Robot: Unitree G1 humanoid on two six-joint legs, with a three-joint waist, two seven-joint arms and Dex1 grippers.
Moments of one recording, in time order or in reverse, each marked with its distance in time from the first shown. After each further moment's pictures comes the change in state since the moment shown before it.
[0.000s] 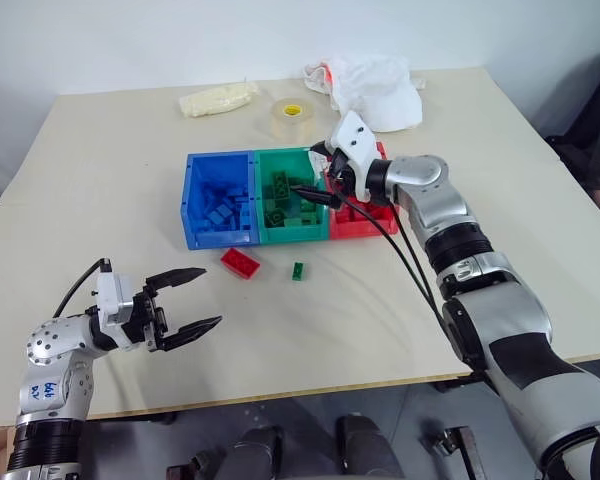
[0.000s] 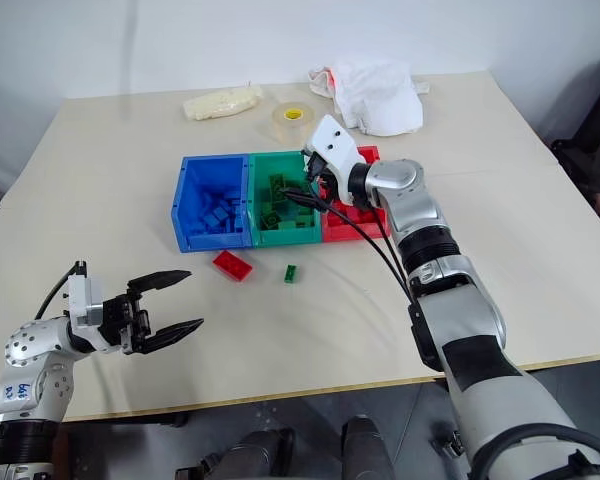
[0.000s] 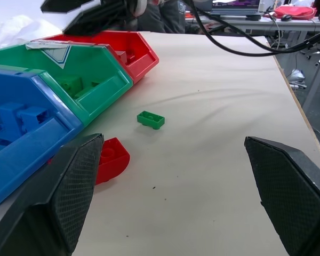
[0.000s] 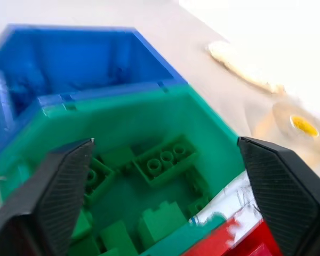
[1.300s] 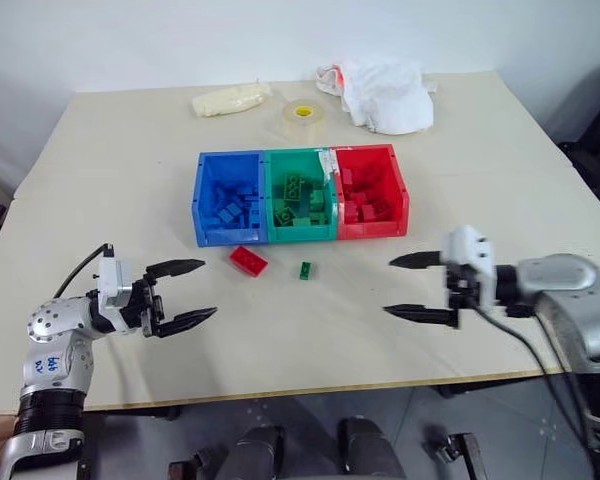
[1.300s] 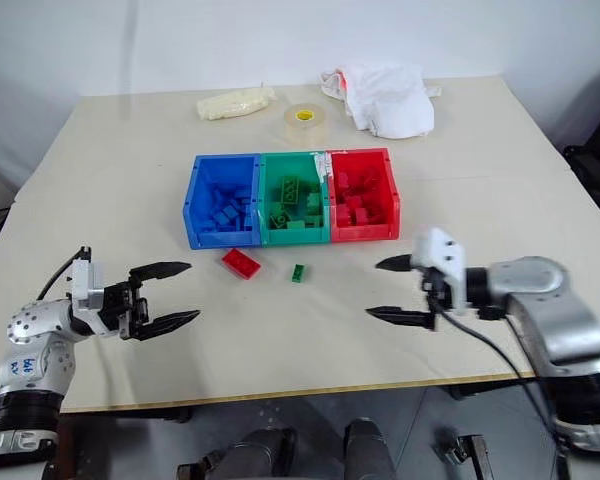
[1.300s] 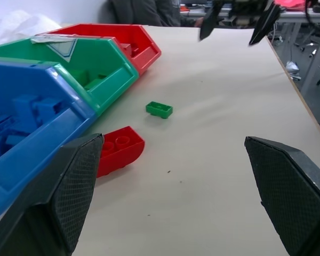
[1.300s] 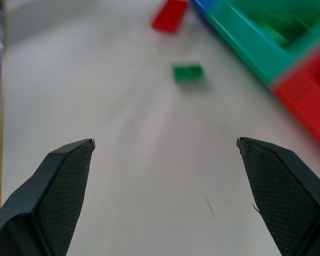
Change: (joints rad) left arm -0.118 0.031 -0.018 0.150 0.020 -0.032 -0.098; right arm 0.782 -0.388 -0.033 -1.022 0.308 0.524 0.176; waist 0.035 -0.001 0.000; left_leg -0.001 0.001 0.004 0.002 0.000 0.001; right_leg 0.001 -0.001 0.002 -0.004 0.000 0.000
